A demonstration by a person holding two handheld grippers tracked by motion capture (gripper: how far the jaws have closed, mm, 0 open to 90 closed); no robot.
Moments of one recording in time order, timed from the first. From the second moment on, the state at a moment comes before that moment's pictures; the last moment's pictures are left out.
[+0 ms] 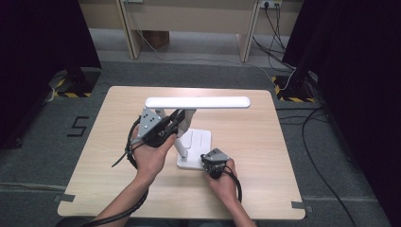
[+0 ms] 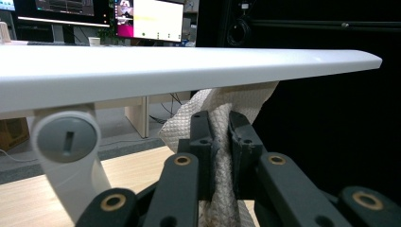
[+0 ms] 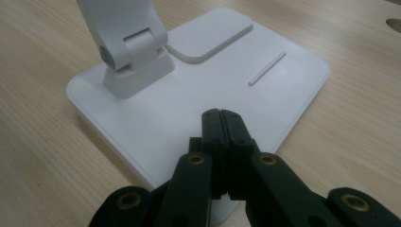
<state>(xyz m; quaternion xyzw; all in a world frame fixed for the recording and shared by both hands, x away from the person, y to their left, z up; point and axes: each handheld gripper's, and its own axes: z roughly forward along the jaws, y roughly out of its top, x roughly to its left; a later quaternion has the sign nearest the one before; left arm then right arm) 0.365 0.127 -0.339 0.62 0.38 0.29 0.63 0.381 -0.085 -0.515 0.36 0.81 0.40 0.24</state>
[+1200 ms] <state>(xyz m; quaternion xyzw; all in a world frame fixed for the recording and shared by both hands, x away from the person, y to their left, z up) 0.364 0.137 -0.342 0.61 0.39 0.29 0.63 0.381 -0.085 -0.515 0.37 0.81 0.40 0.24</state>
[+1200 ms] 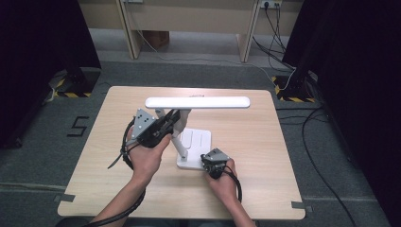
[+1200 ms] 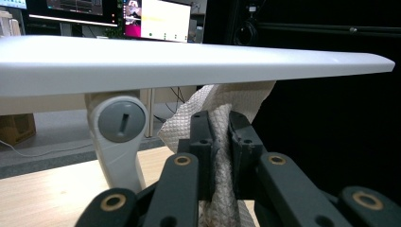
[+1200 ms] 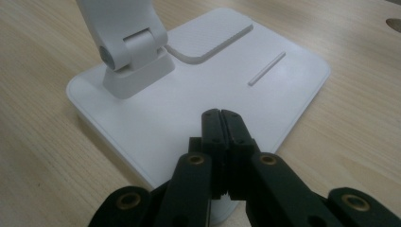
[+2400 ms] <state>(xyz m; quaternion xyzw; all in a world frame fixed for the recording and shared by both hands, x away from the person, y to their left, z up) 0.352 0.150 -0.337 0.60 0.39 0.29 0.63 0.381 -0.084 -0.515 0.36 0.81 0.40 0.24</state>
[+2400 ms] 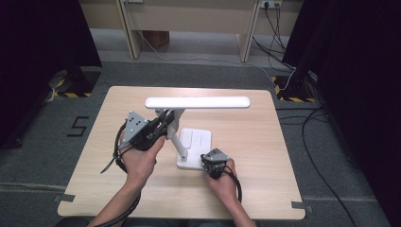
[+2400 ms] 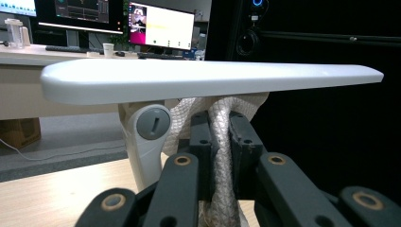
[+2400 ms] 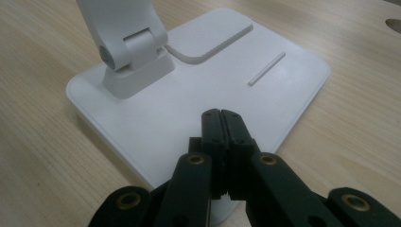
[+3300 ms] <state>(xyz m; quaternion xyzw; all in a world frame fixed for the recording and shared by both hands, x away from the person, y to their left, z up) 0.344 0.161 -0.339 0.59 0.40 0.30 0.64 0.381 -0.084 -0.515 0.36 0.81 0.40 0.24</state>
